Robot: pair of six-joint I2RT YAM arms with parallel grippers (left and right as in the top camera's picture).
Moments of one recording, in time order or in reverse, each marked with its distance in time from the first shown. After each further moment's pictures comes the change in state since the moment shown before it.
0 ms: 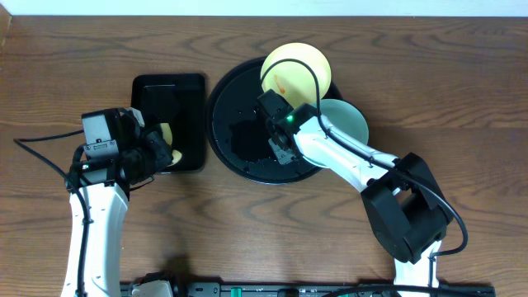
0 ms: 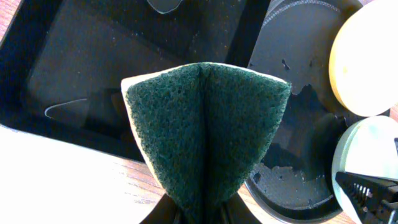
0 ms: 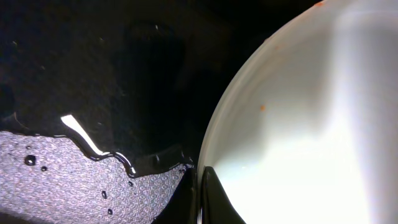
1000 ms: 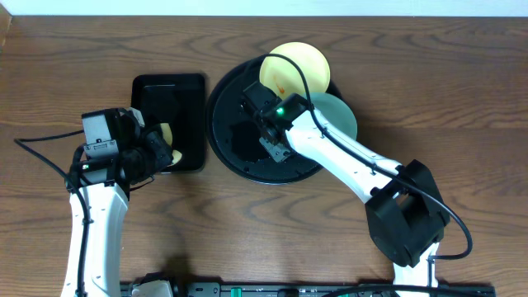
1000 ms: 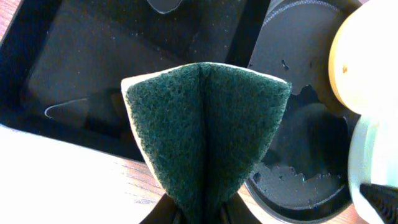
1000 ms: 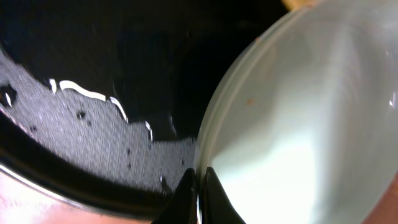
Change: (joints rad) left arm 0.000 0.000 0.000 0.000 0.000 0.000; right arm 0.048 -0.004 0.162 -0.178 0.022 -0.154
